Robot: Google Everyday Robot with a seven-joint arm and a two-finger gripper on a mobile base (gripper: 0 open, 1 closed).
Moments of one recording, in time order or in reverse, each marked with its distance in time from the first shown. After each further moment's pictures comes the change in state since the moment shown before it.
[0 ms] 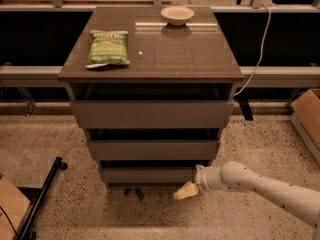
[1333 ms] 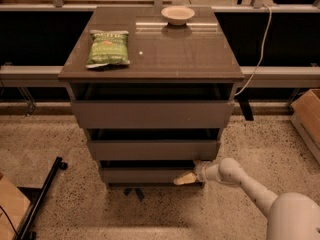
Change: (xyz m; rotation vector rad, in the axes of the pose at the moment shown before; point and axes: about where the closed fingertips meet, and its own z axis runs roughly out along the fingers) arm 0.016 -0.109 0.101 -0.004 -0.179 0.085
